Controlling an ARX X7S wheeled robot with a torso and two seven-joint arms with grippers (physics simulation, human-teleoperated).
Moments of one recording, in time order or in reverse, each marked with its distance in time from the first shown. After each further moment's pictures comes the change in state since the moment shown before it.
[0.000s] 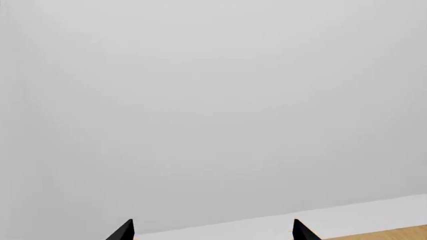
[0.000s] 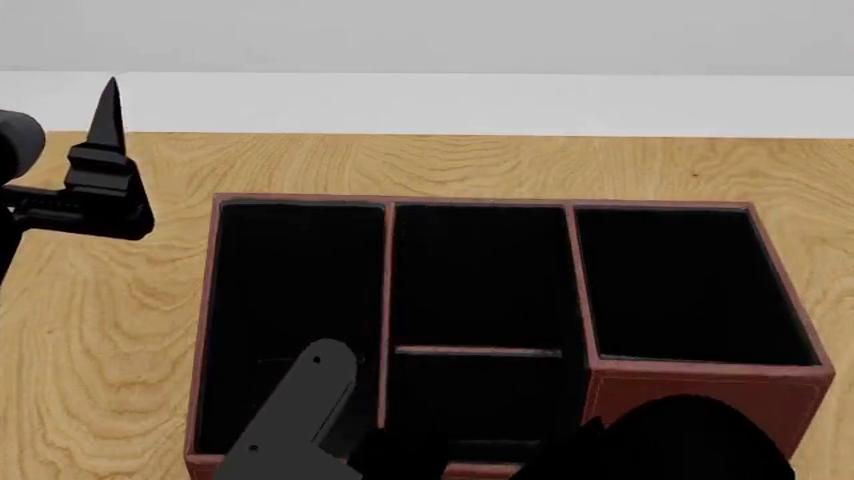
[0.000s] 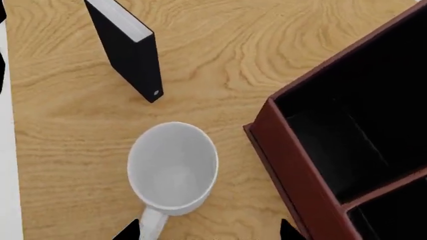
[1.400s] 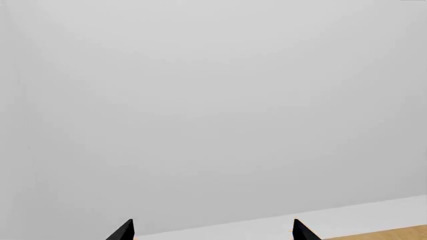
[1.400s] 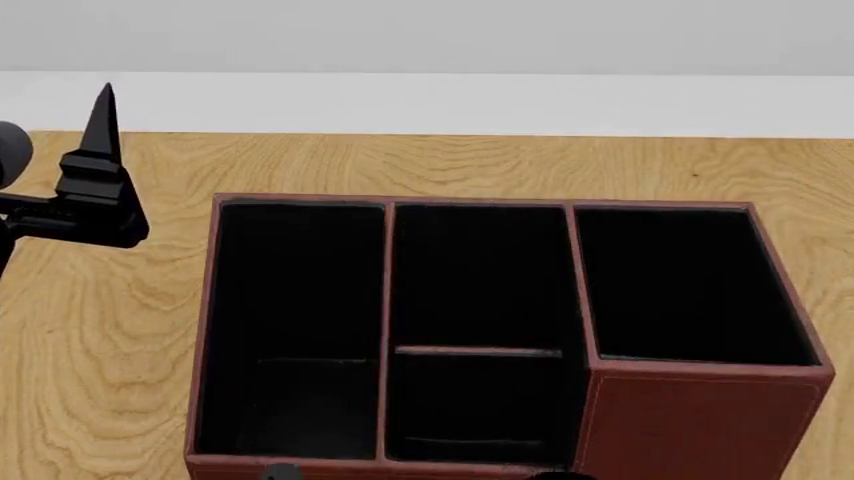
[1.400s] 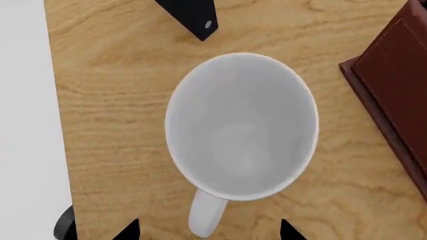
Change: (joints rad) left arm 0.022 -0.022 -0.012 0.010 -0.040 0.024 -0.005; right arm -0.147 -0.104 -0.233 0.171 -0.329 -0.067 -0.321
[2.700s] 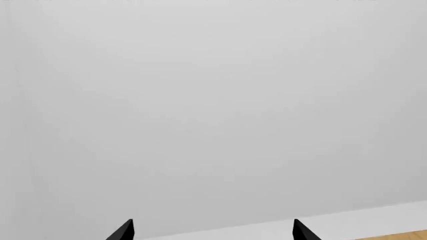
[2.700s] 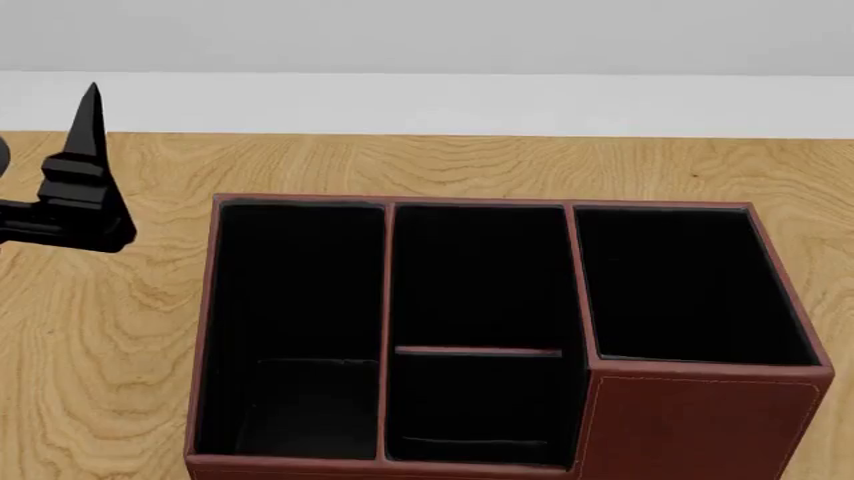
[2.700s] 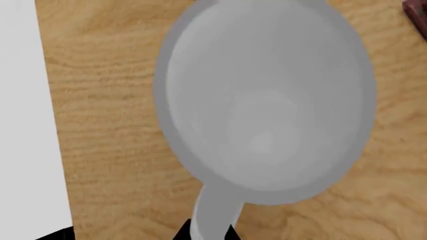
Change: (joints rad) left arm 0.016 -0.022 -0.019 0.034 -0.038 0.000 -0.015; right arm -0.043 -0.041 -0.164 0.144 -0.169 -0.100 -0.174
